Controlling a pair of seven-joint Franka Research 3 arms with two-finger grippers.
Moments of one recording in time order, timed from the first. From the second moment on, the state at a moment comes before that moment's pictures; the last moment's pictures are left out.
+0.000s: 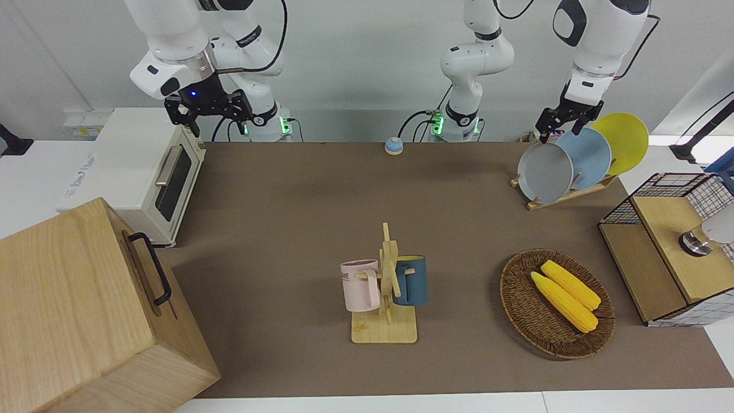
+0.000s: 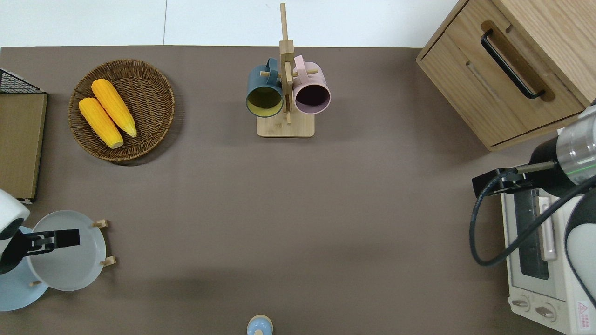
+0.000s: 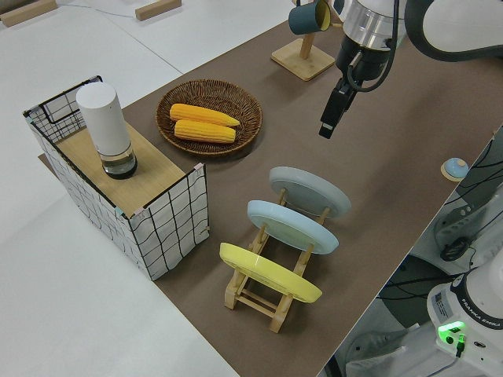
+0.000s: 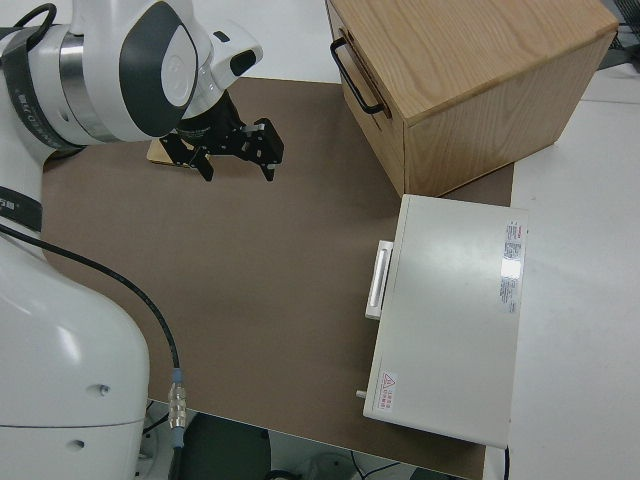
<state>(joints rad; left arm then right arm) 0.19 -0.38 -0.04 -2.17 0.08 1.81 -0.07 -0.26 0.02 0.38 -1.48 -0.03 1.38 0.04</state>
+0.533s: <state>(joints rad) 0.21 -0.38 0.01 -2.21 0.11 1.88 -0.06 -0.26 0.02 0.38 -1.48 -0.03 1.38 0.04</state>
